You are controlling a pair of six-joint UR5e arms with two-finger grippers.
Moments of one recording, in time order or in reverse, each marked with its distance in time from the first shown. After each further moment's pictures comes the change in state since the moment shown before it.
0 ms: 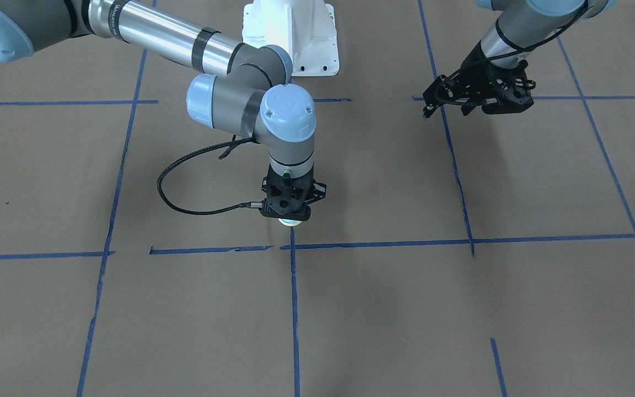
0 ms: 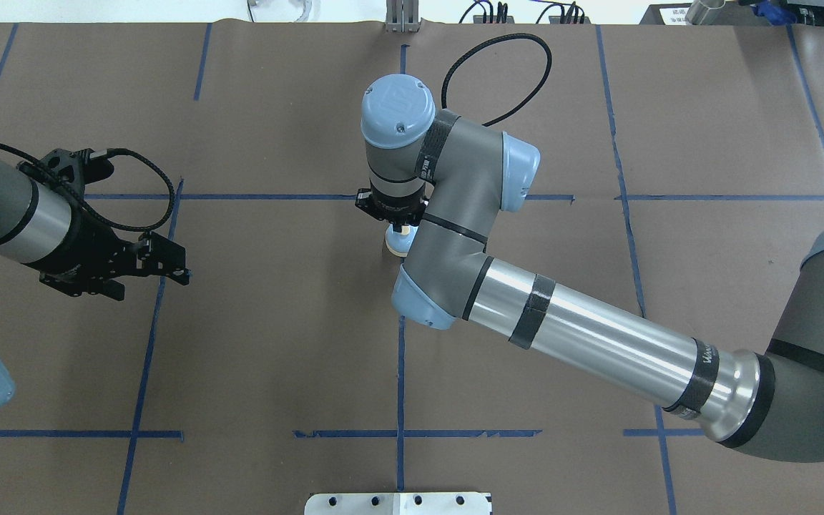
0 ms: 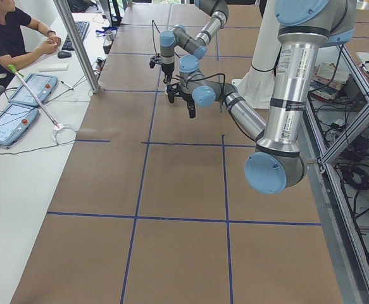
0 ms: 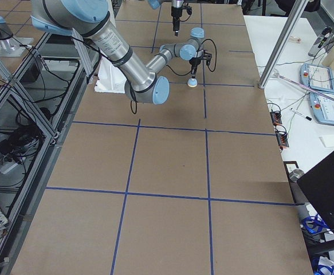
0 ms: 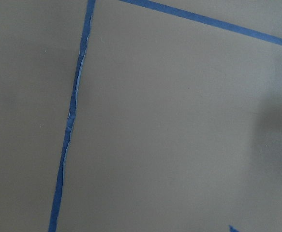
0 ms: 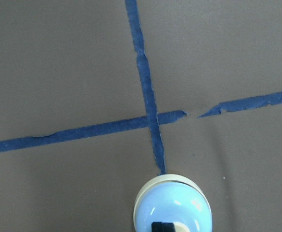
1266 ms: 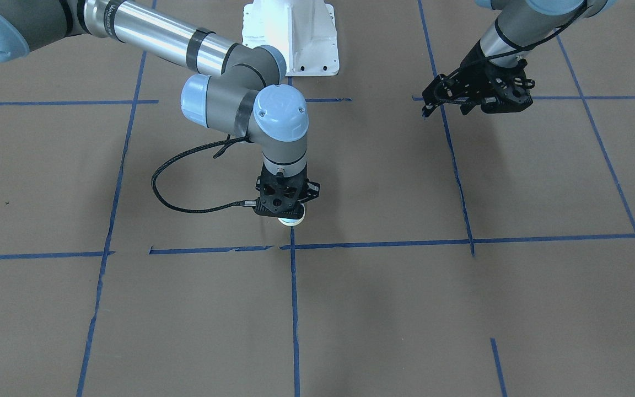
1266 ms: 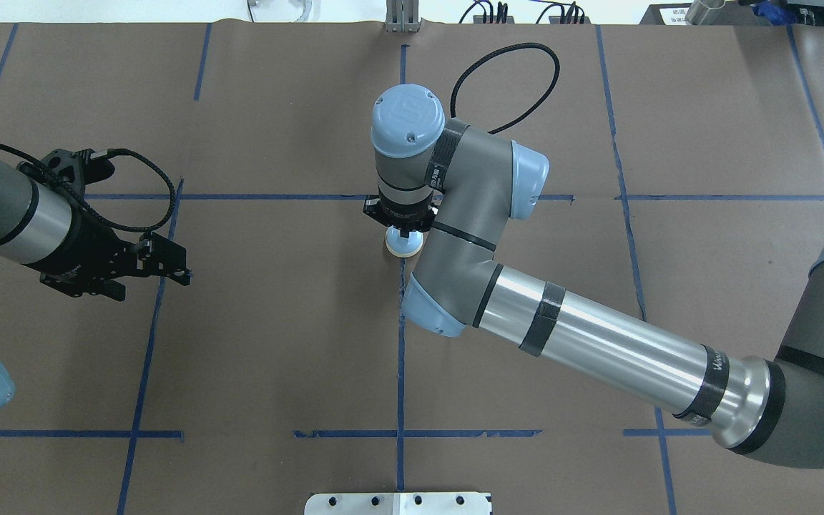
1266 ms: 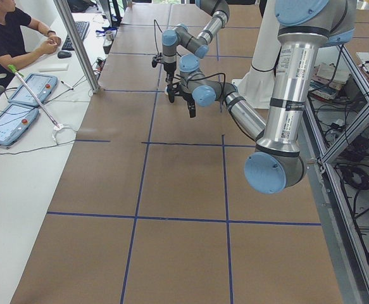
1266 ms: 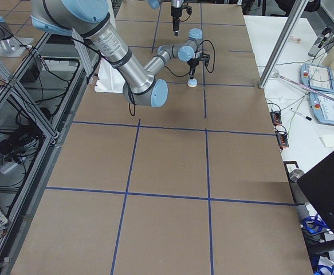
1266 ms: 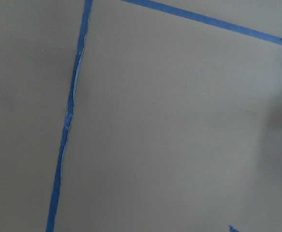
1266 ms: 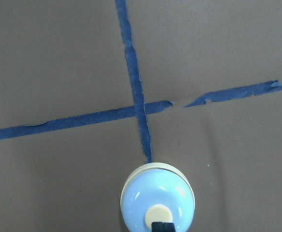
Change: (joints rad) left arm 0.001 0.000 -0.005 0.000 0.000 -0.002; right arm 0.005 -0.038 0.096 -0.058 0.009 -0.001
